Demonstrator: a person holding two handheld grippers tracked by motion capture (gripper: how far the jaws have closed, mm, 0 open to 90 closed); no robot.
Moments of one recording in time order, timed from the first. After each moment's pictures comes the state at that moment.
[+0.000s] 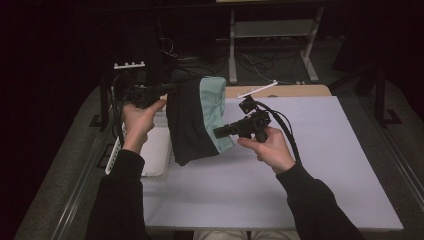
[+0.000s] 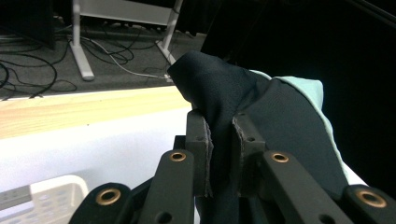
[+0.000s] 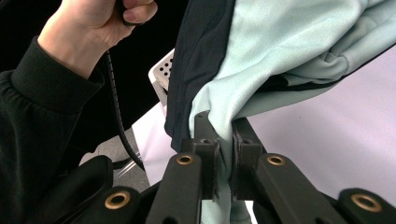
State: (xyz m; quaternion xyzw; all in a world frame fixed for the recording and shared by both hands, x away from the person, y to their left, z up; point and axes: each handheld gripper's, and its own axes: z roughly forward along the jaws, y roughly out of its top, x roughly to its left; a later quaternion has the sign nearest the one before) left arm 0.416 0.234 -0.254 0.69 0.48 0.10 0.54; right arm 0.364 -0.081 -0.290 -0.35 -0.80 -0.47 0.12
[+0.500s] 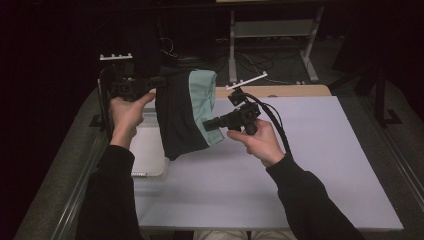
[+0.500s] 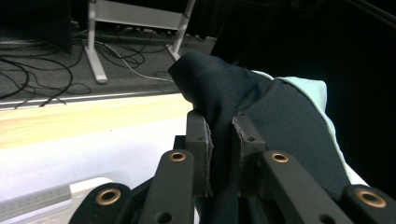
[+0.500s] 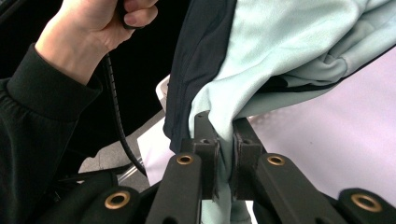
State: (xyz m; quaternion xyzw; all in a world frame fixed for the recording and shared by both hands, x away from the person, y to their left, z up) left arm 0.421 0.255 -0.235 0.69 0.48 0.11 0.53; right arm 0.372 -0.057 -0.273 -0.34 -0.80 -0.48 0.12
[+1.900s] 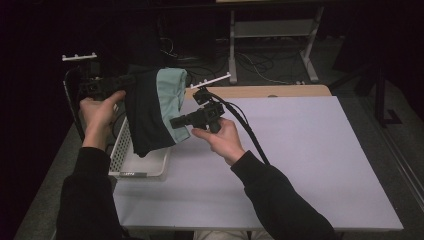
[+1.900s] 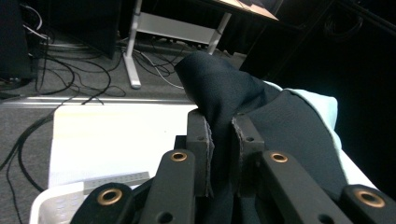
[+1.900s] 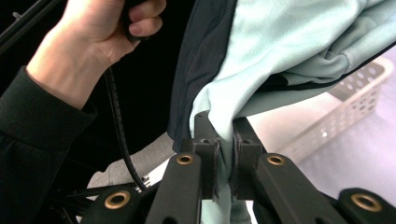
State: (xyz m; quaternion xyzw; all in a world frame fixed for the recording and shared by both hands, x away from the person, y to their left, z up) left arm 0.419 0.330 -0.232 0.65 0.54 0.15 0.52; right arm 0.385 0.020 -0.281 -0.32 -0.79 -0.51 0.13
